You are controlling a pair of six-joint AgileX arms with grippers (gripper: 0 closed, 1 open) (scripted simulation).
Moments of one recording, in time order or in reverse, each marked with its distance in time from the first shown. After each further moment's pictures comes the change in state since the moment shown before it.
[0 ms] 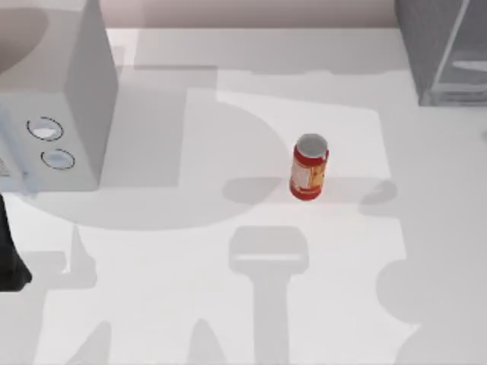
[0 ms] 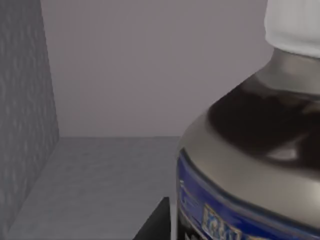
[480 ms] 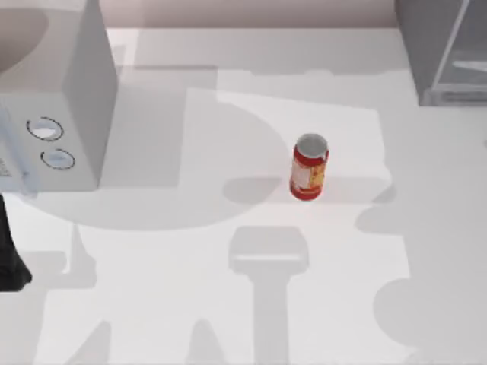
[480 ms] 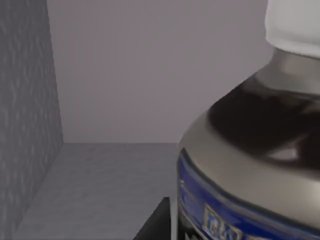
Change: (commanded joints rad) left arm 0.000 0.000 0.000 0.000 0.000 0.000; right arm -0.007 -0.053 -0.064 0.028 -0.013 0.002
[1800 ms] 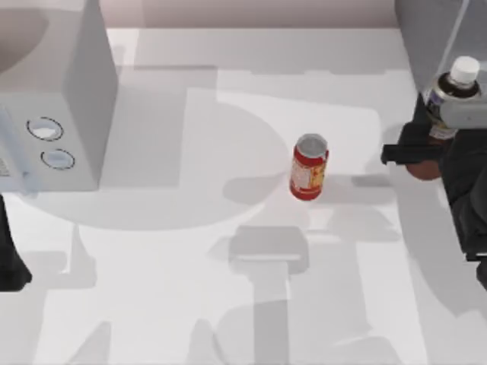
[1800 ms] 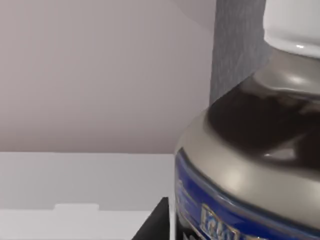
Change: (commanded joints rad) left arm 0.000 0.000 0.000 0.000 0.000 0.000; right arm 0.722 0.199 -0.207 0.411 0.720 -0.014
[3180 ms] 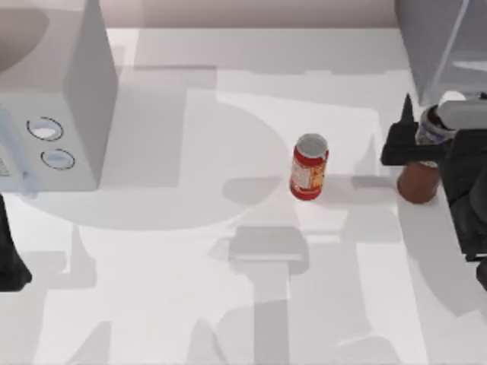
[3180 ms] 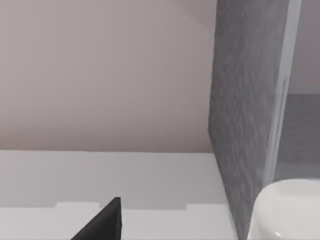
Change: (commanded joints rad) left arm 0.000 0.000 0.000 0.000 0.000 0.000; right arm 0.001 0.000 0.000 0.000 0.001 0.000
